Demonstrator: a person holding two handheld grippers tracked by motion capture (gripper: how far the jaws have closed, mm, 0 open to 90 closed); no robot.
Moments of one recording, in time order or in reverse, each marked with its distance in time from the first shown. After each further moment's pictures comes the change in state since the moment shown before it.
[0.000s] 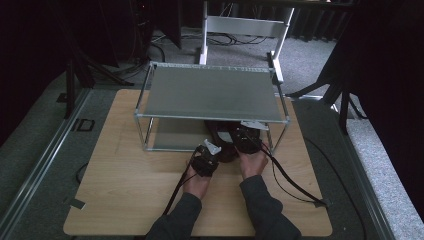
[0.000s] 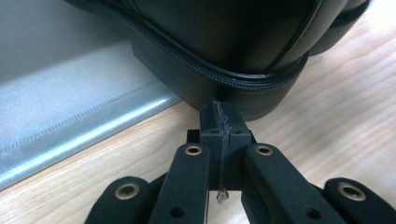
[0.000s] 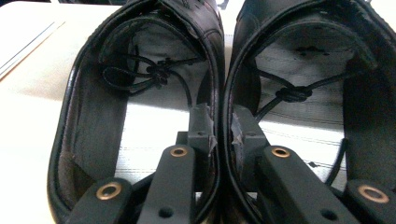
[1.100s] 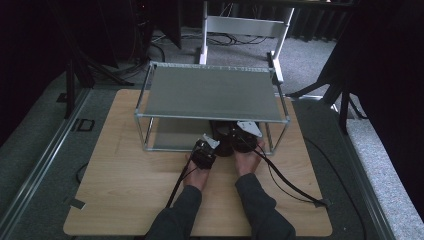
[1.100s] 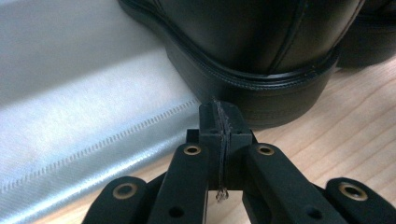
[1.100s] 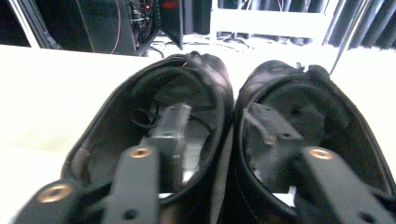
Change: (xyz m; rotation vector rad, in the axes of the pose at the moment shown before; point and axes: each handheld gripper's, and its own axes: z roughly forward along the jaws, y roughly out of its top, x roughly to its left) left arm 0.015 0.007 0.028 -0.001 0.094 0.003; right arm 0.005 -0.010 0.026 -0.235 -0.086 -0.044
